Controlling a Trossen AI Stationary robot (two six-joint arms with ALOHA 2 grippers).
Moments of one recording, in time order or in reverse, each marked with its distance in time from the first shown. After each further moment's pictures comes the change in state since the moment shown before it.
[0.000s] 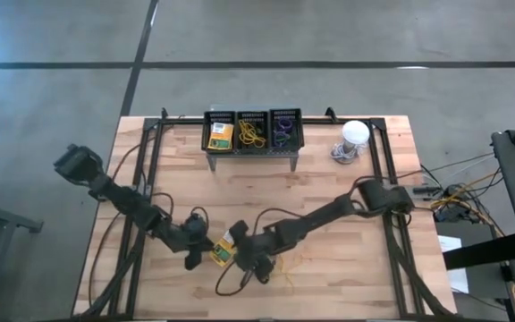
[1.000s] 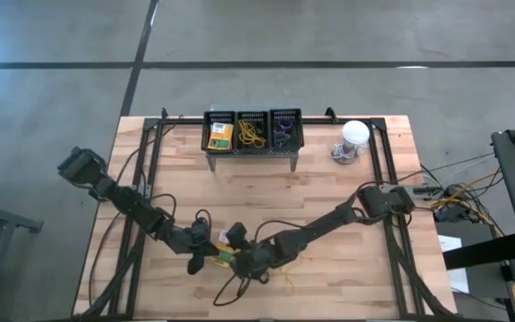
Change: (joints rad) left arm 0.009 0.053 0.043 0.093 0.041 0.041; right arm 0.067 0.038 0.110 -0.025 0.344 -0.123
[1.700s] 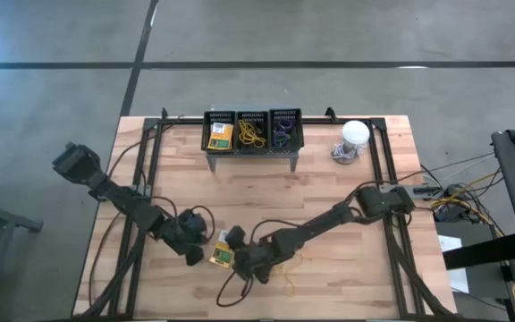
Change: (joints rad) left arm 0.003 -0.088 0.053 -0.483 -0.065 -0.165; right arm -0.019 0.025 0.023 -0.090 -0.159 -0.054
